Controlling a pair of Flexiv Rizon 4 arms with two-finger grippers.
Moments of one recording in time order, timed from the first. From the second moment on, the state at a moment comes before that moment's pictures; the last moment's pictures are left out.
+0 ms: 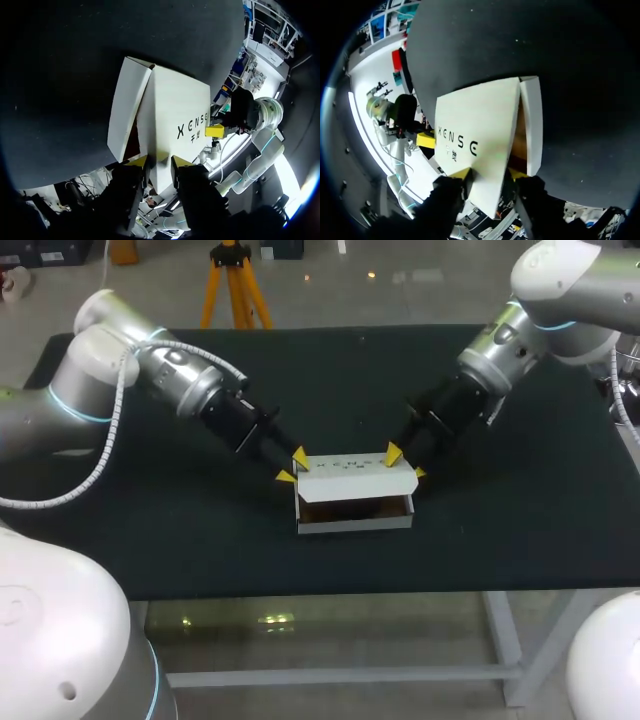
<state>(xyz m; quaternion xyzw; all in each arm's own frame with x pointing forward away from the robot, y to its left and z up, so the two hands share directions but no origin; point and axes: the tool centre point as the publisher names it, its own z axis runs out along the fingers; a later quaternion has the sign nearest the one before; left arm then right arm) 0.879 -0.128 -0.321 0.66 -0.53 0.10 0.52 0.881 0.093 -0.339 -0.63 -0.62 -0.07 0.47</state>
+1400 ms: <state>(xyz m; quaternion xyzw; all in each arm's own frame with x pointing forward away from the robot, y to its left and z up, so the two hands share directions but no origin) 0.884 -0.125 -0.250 0.60 -0.72 0.16 0.32 0.880 0.089 -0.348 -0.62 -0.64 -0.05 0.45</state>
